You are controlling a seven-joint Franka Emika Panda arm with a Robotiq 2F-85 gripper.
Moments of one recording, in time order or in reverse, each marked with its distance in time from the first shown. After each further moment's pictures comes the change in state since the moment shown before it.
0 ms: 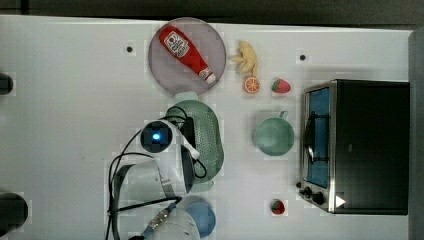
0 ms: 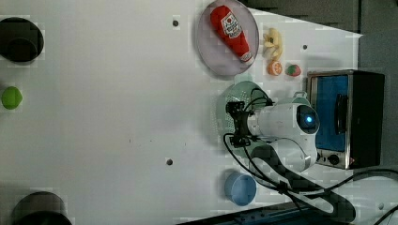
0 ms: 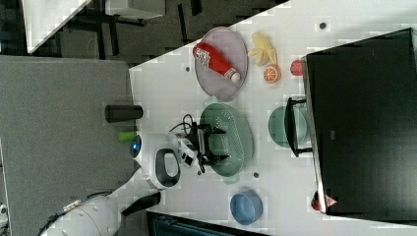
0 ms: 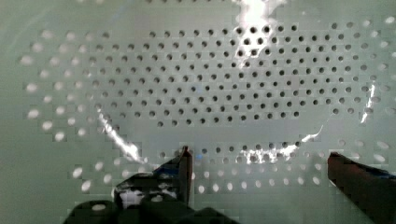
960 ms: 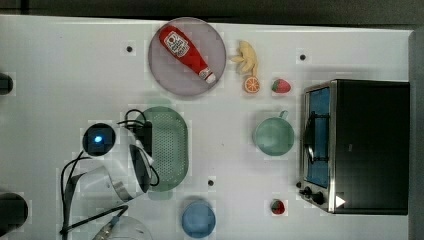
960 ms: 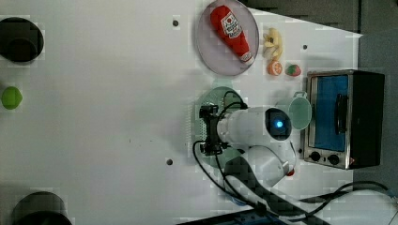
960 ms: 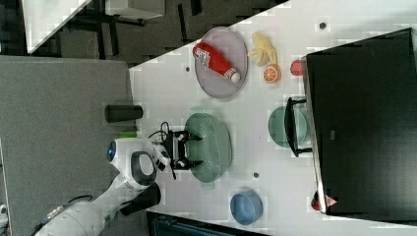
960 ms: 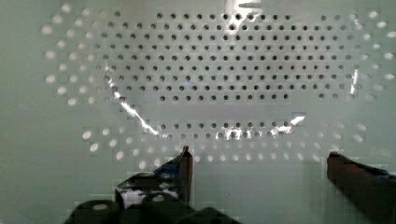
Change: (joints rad) arm 0.157 0.003 0.062 0.094 0.037 -0.108 0.242
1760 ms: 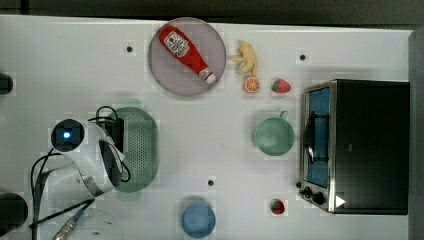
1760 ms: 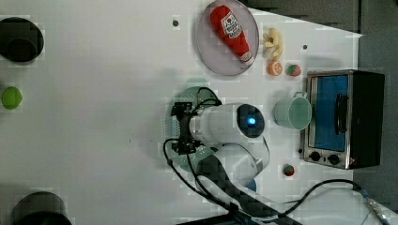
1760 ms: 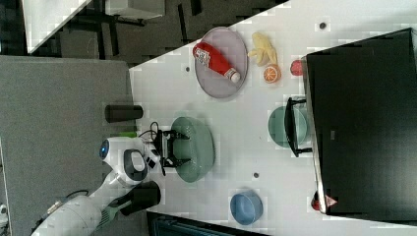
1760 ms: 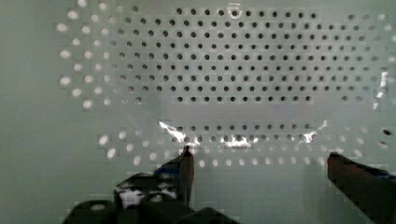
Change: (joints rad) arm 0.129 0.115 -0.012 0.166 0.114 -0.008 0.021
